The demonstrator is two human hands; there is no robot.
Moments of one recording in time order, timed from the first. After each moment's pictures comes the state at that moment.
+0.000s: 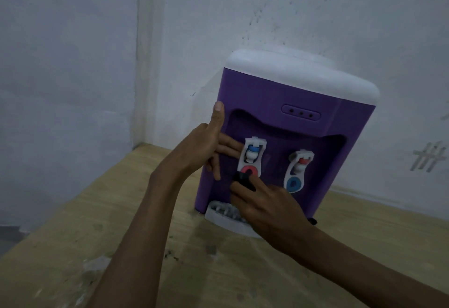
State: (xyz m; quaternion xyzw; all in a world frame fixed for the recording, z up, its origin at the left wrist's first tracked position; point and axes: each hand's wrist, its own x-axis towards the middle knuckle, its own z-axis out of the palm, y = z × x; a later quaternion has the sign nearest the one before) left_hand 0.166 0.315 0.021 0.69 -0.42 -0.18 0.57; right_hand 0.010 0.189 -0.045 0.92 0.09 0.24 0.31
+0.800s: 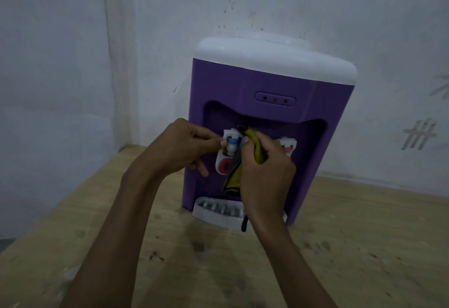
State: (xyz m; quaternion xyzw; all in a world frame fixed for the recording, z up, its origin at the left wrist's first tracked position) left_hand 0.163 0.318 0.020 0.70 -0.47 -0.13 0.51; right_hand 0.038 0.209 -0.023 0.69 -0.23 0.59 -0.34
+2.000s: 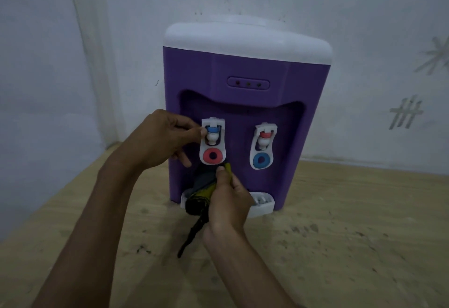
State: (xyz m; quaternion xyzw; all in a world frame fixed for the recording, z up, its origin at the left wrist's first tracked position) left_hand 0.156 0.315 0.024 0.73 -0.47 -0.09 0.48; right_hand 0.034 0.254 -0.060 0.41 -0.36 0.41 -0.73
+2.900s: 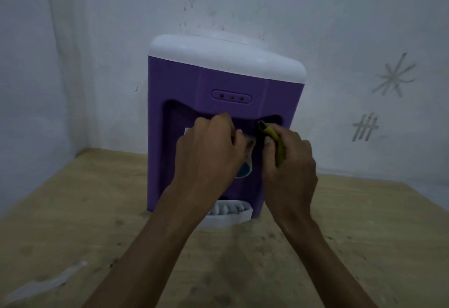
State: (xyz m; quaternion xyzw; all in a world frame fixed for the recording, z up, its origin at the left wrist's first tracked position) left_hand 0.055 0.261 0.034 0.77 -0.43 0.19 0.43; right_hand -0.047 0.163 -0.005 0.75 -0.28 0.60 -0.08
